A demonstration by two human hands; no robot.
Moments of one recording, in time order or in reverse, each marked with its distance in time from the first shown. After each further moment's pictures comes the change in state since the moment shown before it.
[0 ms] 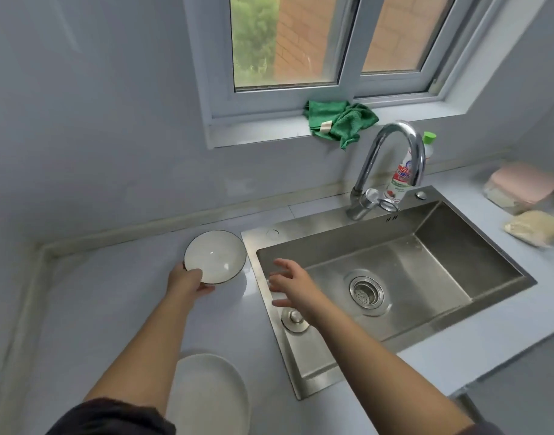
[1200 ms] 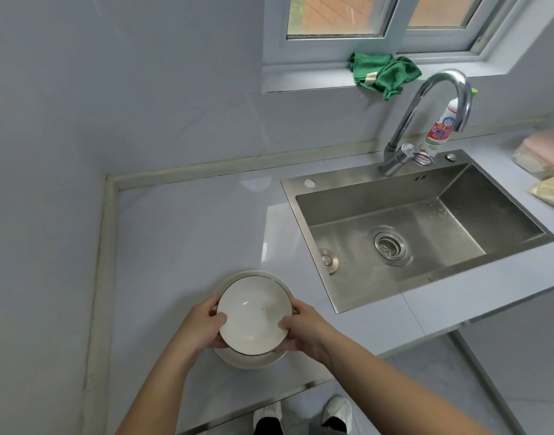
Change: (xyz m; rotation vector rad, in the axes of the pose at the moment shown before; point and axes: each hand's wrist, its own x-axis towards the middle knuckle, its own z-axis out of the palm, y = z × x) left_hand -0.146 -0.123 -0.147 0.333 -0.276 -0.043; right_hand -0.123 0.121 0.108 0.159 -0.111 0.338
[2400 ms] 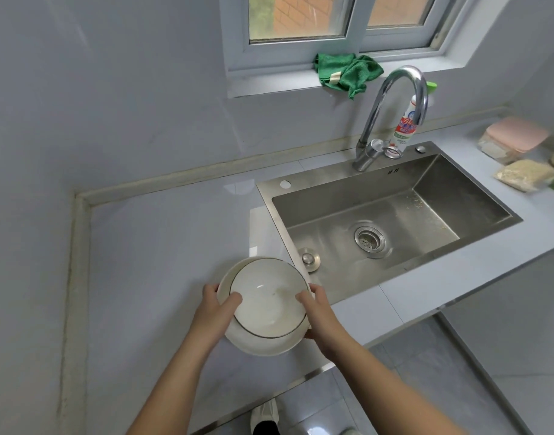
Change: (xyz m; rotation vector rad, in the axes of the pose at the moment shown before) left_hand -0.002 0.030 0.050 0.035 0.061 0.095; right_hand -0.015 0.003 -0.051 -0.019 0.229 -0.209
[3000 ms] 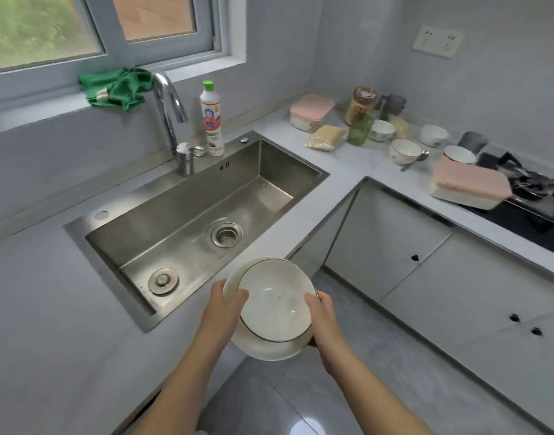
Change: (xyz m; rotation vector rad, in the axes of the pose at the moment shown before) left_hand -0.101 0.045 0.308 0.162 -0.388 0.221; right_hand -0.118 0.078 -0.273 0.380 0.512 -0.075
